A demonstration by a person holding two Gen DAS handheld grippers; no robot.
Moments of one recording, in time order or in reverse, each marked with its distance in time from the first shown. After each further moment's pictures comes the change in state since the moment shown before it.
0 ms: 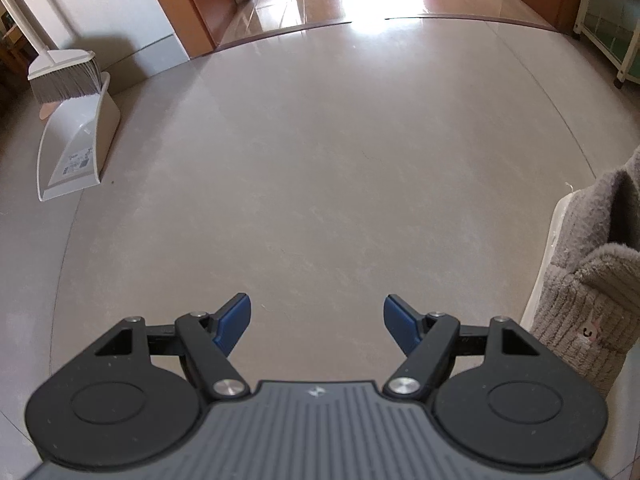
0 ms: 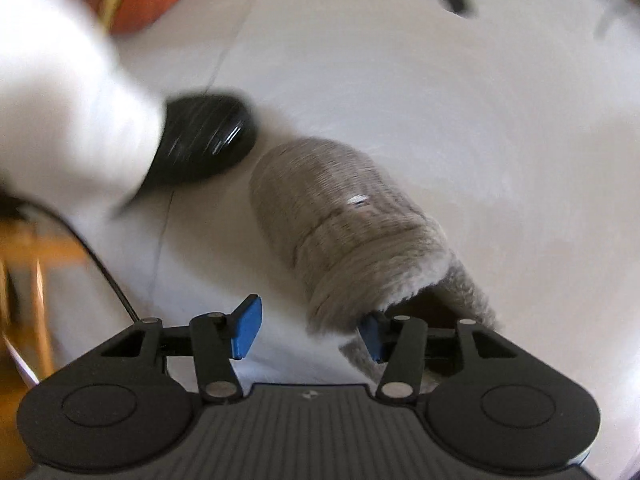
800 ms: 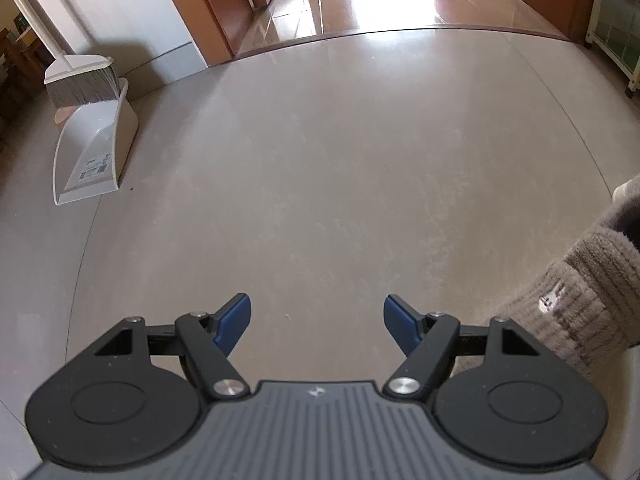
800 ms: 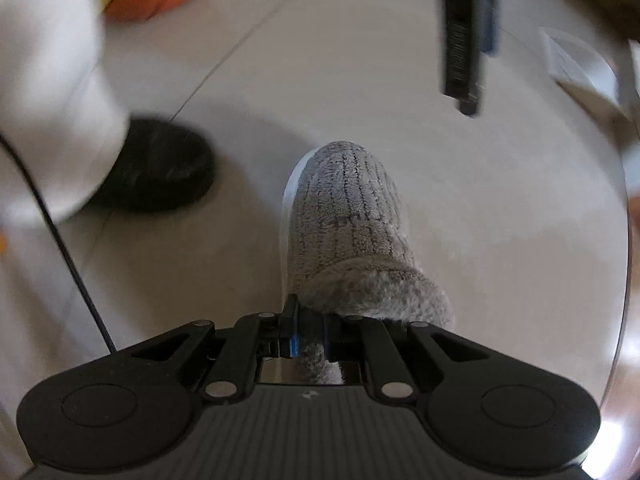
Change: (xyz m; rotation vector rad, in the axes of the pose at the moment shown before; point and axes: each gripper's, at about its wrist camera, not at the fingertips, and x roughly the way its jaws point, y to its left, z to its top) left arm -0.009 0.009 0.002 -0.015 -0.027 0.040; right arm 0.024 0.045 -0.007 -0.358 -0.163 -0.331
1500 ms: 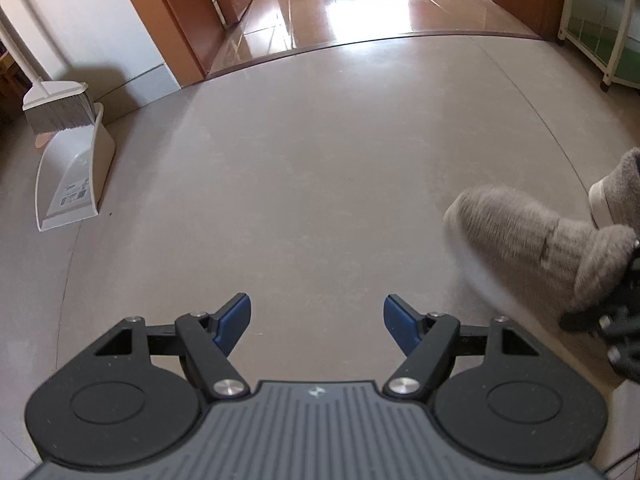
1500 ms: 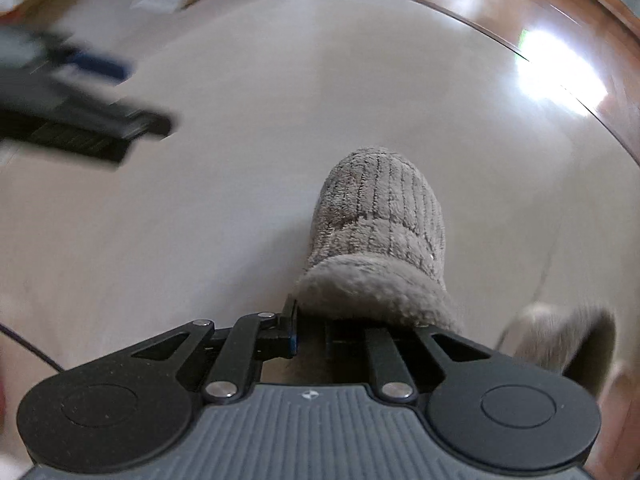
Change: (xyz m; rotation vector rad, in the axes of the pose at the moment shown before) left arm -0.007 -0.020 0.005 0.052 -0.038 -0.040; right arm 0.028 -0.037 -0.008 1.342 -0.083 -0.211
